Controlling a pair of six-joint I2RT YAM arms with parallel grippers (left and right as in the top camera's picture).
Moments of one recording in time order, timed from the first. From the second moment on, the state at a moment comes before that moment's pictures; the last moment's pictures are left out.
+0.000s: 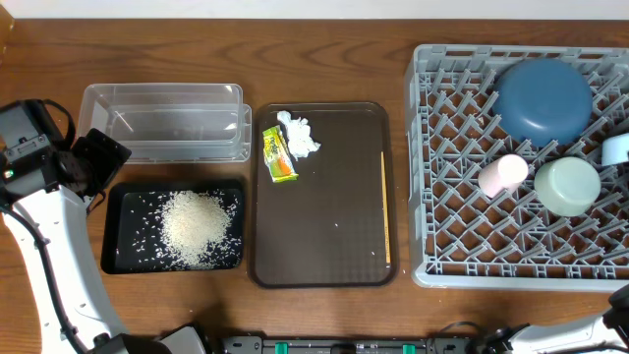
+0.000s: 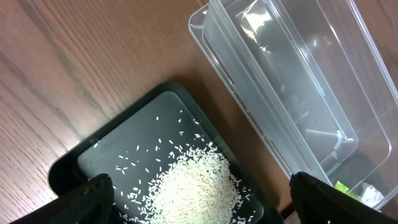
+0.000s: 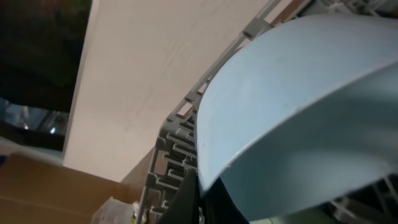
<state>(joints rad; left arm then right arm) 0.50 1.38 1.29 -1.02 0.02 -0.52 -1.06 1.85 1.08 -0.01 -1.37 0.27</state>
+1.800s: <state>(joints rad) 0.50 1.38 1.29 -1.02 0.02 -0.52 -0.69 1.69 1.16 -0.28 -0.13 0.15</state>
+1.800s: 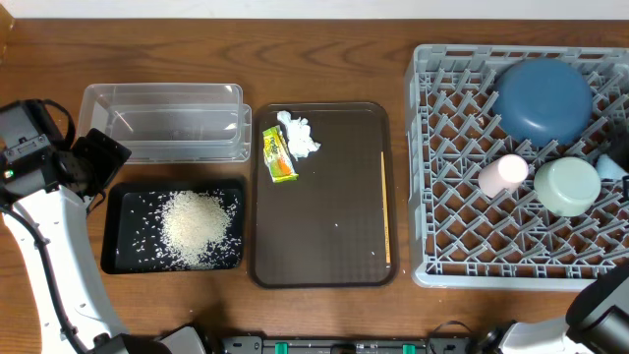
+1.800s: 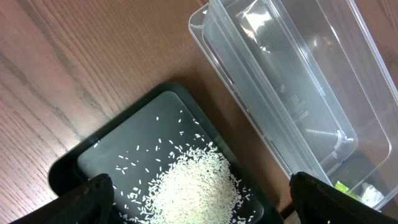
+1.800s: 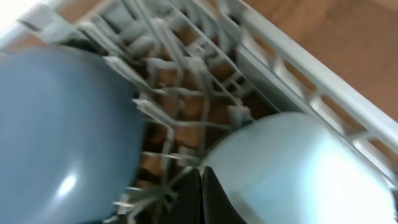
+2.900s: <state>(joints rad) 0.50 1.38 1.29 -1.02 0.02 -0.52 -0.69 1.56 1.25 -0.51 0.10 0.15</state>
